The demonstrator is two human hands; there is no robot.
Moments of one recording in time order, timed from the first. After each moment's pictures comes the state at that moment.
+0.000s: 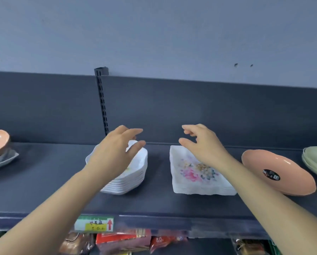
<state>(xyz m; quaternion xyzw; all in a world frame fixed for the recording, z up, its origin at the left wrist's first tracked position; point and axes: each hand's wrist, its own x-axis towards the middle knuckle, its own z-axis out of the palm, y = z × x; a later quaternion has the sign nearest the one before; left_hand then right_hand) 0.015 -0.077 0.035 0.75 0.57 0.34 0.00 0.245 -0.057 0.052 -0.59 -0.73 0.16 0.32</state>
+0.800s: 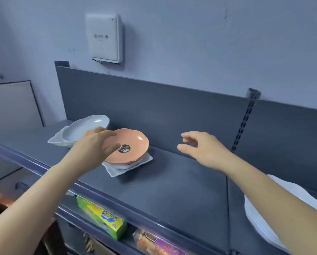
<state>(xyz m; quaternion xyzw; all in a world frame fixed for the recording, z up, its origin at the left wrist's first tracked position) -0.435 -0.122 0.028 0.57 0.77 0.28 -0.03 -0.157 -0.028 0.076 -0.44 -0.84 0.24 0.20</state>
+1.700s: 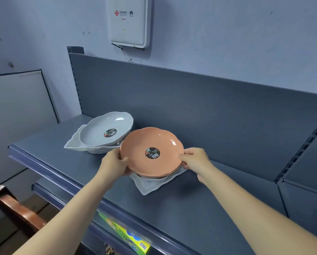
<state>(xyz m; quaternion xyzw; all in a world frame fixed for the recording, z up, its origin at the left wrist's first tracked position) -0.520 -0.051 -0.055 0.33 0.75 0.50 0.28 -0.317 0.060 -0.033 -0.56 -0.63 0.47 0.27</state>
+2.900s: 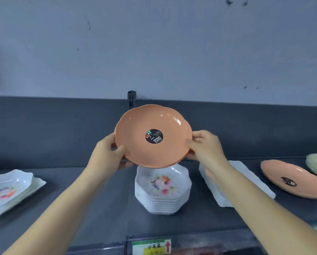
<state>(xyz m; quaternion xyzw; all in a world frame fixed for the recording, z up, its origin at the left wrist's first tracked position) -0.130 -0.071 0.077 0.55 0.50 0.53 0.41 0.095 -0.065 0.083 -0.57 -0.47 0.33 0.59</state>
